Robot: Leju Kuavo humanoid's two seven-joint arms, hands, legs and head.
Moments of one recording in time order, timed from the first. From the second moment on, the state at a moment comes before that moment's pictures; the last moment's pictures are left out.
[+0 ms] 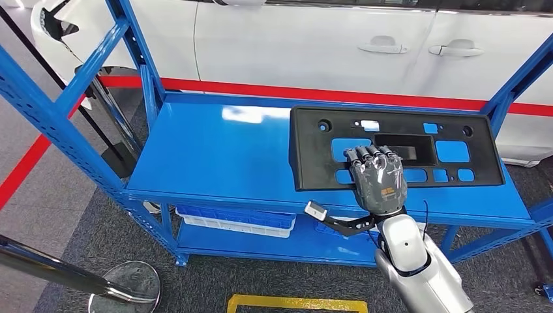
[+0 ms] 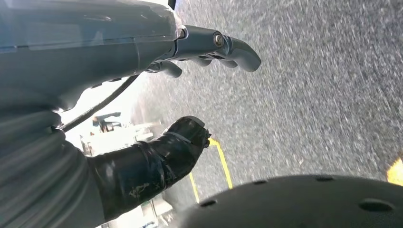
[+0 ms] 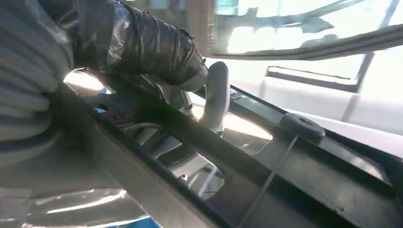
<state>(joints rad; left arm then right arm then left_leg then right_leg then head) -0.02 -0.16 0.55 -0.18 -0.80 0.01 0.27 -0.46 -0.26 0.70 -1.46 1.50 -0.62 0.07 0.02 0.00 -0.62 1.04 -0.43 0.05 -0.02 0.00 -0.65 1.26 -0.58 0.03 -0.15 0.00</state>
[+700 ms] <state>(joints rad) -0.02 -0.16 0.57 -0.18 -0.79 0.01 0.27 -0.55 -0.33 0.91 -1.58 1.50 -0.63 0.15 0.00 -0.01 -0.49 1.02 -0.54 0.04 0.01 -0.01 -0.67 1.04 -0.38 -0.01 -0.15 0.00</state>
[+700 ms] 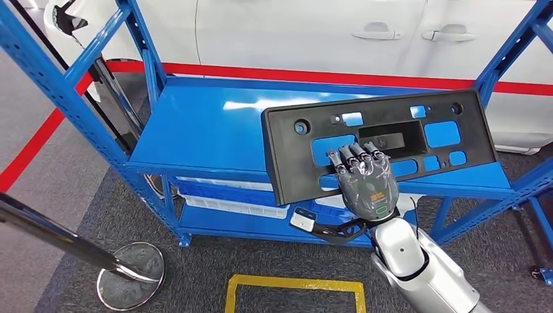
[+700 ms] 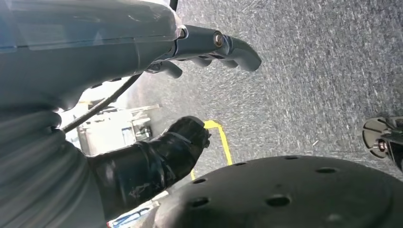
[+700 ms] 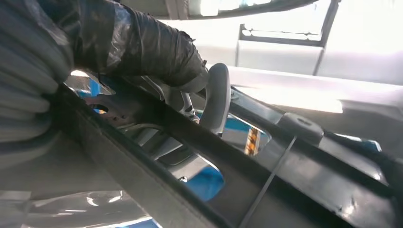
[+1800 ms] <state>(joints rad) -0.02 -0.15 0.58 -0.18 -0.82 0.00 0.31 -0.44 -0.35 0.74 -1.55 1.49 -0.64 0.09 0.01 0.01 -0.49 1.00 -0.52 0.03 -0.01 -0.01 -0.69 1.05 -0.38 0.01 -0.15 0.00</state>
